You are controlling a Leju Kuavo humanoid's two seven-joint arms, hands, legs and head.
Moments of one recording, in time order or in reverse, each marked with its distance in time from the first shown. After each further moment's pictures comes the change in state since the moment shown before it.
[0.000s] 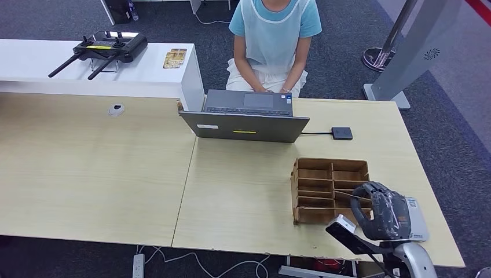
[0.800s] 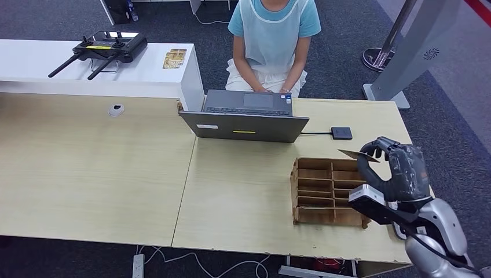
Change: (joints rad) left arm -0.007 0.006 -0.029 0.000 -0.001 -0.004 -0.012; right arm -0.242 -0.071 -0.038 -0.127 -0.233 0.198 -0.149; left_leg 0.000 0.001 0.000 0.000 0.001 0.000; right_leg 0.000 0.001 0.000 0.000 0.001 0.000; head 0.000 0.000
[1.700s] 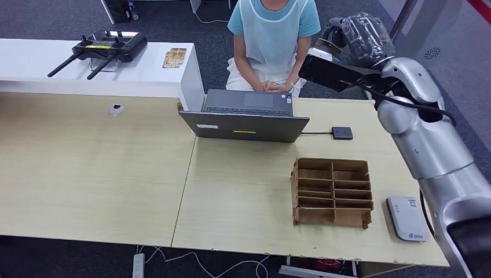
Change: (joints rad) left arm -0.018 0.001 -0.055 0.000 -0.041 -0.021 -0.005; right arm -0.911 0.138 0.400 0.549 -0.020 0.298 0.187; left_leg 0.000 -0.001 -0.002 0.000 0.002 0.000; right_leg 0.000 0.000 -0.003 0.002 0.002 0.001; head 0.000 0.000
